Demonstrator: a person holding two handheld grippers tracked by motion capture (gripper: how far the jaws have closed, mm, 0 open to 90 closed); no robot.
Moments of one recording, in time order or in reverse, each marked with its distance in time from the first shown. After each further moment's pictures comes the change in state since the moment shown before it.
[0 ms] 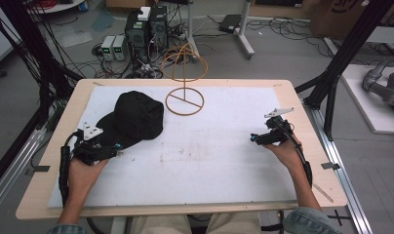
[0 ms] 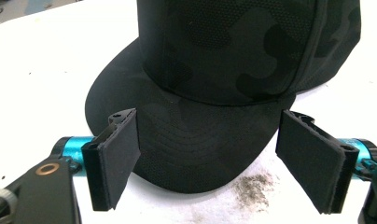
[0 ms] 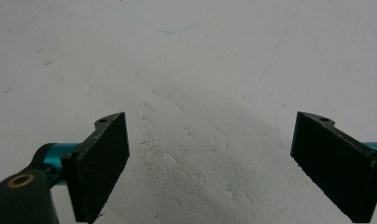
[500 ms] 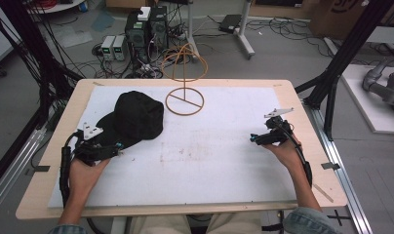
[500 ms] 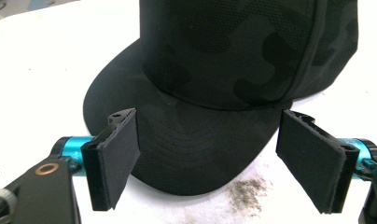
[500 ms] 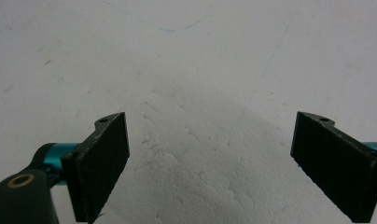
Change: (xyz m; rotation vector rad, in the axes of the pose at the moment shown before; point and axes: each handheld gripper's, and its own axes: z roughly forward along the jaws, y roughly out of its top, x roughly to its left) left arm -0.003 0.000 -0.001 -0.008 -0.001 -0.035; right arm 0.001 0.000 0.000 0.001 -0.001 0.002
